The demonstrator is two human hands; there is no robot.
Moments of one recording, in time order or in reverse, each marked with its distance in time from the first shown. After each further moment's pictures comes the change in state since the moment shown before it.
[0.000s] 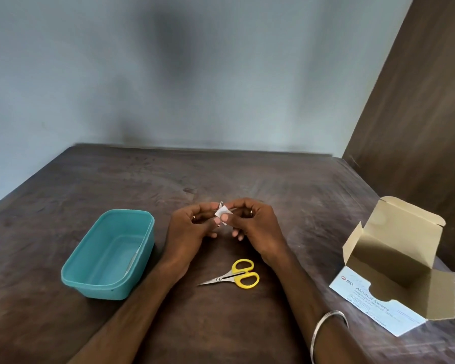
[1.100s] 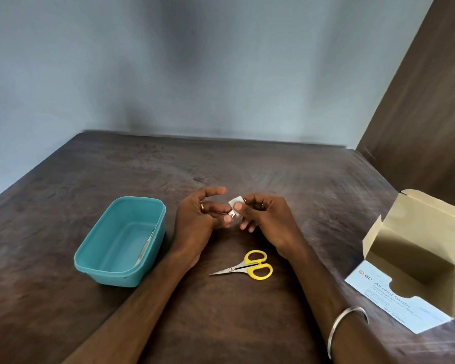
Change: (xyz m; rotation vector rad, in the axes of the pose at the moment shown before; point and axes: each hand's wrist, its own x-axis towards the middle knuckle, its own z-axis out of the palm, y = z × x) left_hand 0.004 -0.005 -0.005 -0.113 -0.003 0.001; right_hand -0.005 -0.005 -0.002 -0.074 -0.075 -0.009
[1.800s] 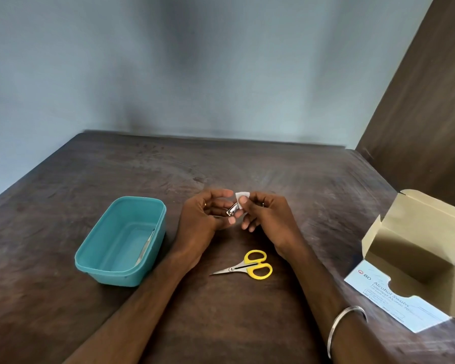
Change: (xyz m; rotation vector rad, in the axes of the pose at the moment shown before) left_hand -0.004 0.003 0.002 0.022 -0.059 0.051; right_hand 0.001 -0.001 0.001 0.041 0.023 0.033
